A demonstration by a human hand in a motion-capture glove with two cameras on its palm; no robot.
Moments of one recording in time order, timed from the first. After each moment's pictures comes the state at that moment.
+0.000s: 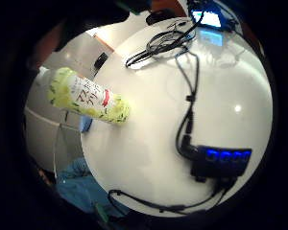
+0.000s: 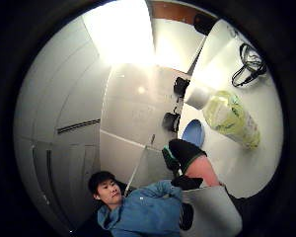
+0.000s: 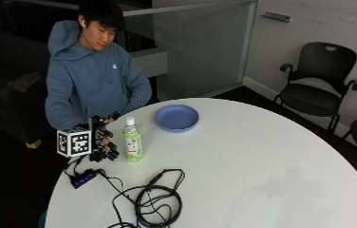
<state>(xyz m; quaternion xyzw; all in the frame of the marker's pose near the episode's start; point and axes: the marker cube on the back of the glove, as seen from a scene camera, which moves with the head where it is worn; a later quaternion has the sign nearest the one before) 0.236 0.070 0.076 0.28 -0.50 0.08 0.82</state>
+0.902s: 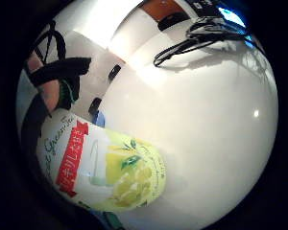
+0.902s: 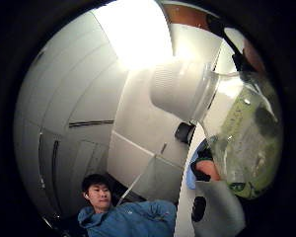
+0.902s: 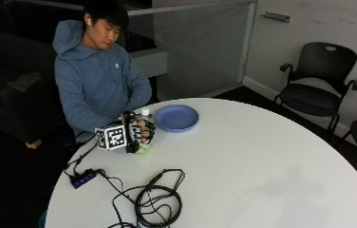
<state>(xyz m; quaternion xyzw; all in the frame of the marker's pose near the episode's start) 0.146 -0.034 0.098 0.36 -0.52 0.05 0.78</state>
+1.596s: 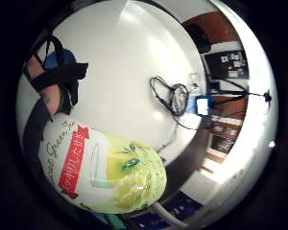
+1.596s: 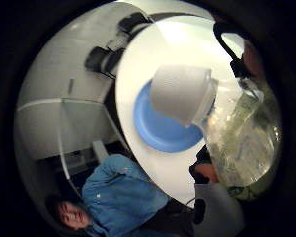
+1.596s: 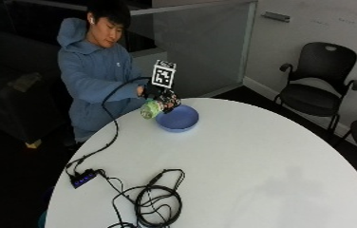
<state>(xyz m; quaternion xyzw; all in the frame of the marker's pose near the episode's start) 0.026 -0.106 -0.013 -0.04 0.21 -0.07 0.97</state>
